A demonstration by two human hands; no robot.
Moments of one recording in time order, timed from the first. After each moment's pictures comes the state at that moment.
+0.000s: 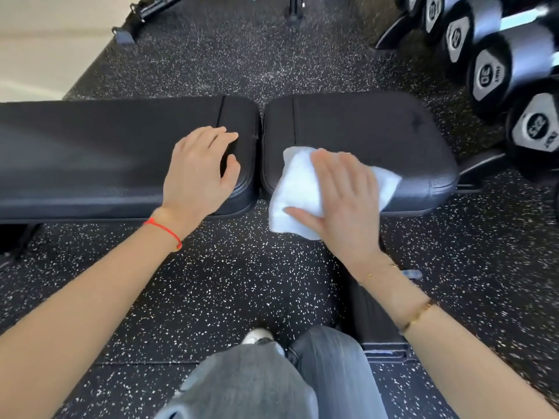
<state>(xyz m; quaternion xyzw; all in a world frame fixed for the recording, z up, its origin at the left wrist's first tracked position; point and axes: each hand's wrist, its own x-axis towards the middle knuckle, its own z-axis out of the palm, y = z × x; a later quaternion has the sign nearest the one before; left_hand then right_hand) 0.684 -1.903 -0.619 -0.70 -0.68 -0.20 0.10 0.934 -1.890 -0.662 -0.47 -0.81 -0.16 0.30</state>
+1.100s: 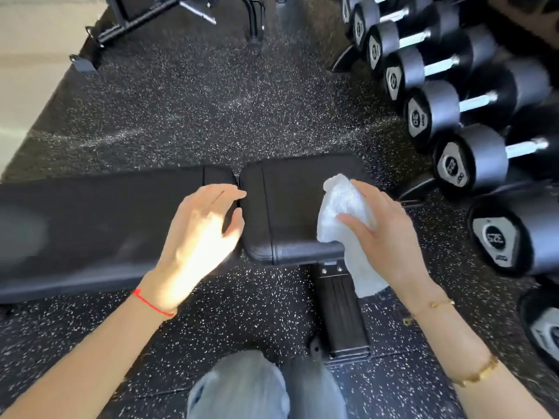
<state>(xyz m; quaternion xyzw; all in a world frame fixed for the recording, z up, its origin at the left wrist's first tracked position) 0.726 -1.915 -0.488 -0.75 -0.63 -0.22 0.00 1.016 -1.888 -0.511 -0.62 -0.73 0.15 0.27</state>
